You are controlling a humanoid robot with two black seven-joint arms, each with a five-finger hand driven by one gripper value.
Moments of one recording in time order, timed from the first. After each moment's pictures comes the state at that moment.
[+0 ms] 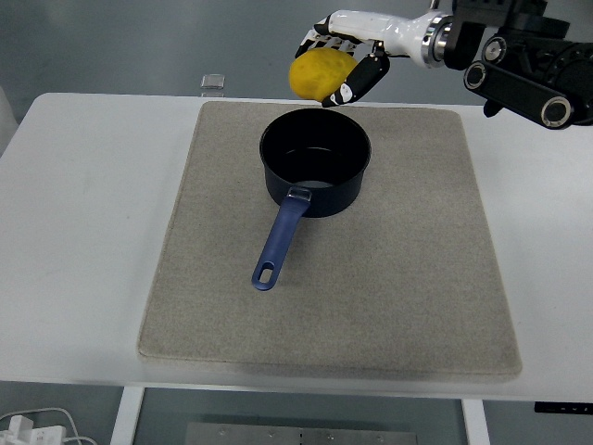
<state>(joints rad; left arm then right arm) -0.02 0.00 -0.09 -0.14 -0.06 -0.11 -0.05 1.63 -0.15 -0.32 0.72 -0.71 0.12 0.29</state>
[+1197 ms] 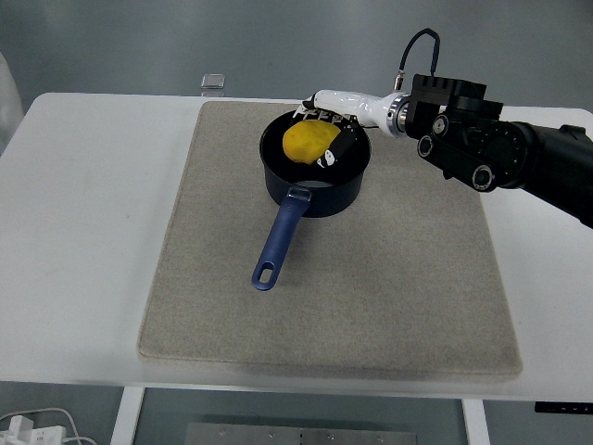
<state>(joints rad) -0.02 0.00 -0.09 -0.14 -0.06 -0.11 -0.05 1.43 0.00 -0.36 0.53 -0.71 0.12 0.29</state>
